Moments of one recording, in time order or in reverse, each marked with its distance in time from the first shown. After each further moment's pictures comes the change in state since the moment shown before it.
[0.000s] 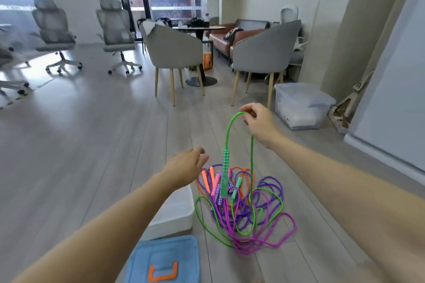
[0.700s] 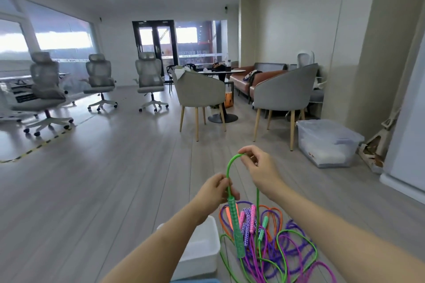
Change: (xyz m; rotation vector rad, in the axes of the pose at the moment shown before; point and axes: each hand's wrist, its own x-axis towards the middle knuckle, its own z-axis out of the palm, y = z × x) left_hand -0.047 0.017 -0.032 -0.972 0.059 -0.047; right_hand -0.065 -0.077 0.045 0.227 -0.058 -0.103
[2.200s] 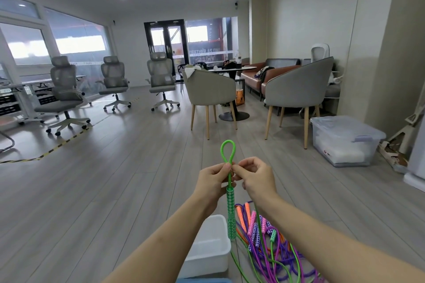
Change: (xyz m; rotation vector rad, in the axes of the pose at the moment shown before) left_hand 0.006 0.010 -0.011 -0.472 0.196 0.017; right_hand -0.027 -0.025 0.041 0.401 0.087 0.354
